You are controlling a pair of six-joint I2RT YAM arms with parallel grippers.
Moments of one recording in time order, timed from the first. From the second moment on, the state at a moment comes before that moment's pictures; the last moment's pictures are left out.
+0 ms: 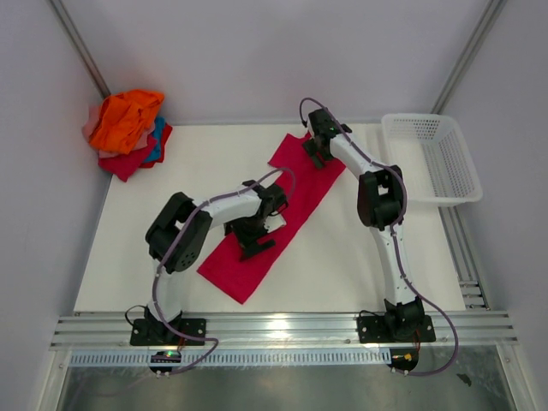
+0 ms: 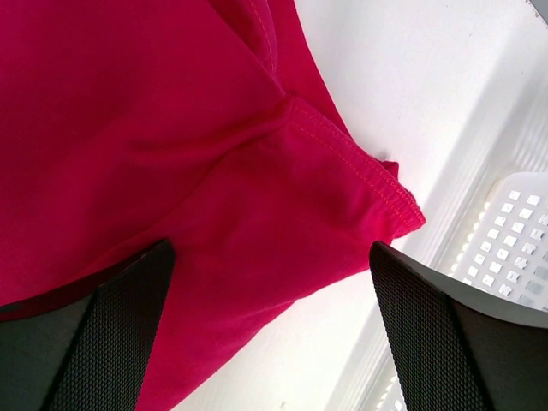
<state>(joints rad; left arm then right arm) -0.73 2.01 1.38 -1.05 -0.17 0.26 0.33 2.47 2.19 -0.69 0.39 -0.32</state>
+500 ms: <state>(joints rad) -0.91 2.20 1.66 -1.20 -0.11 0.23 0.37 2.49 2.24 -0.70 0.35 -0.37</state>
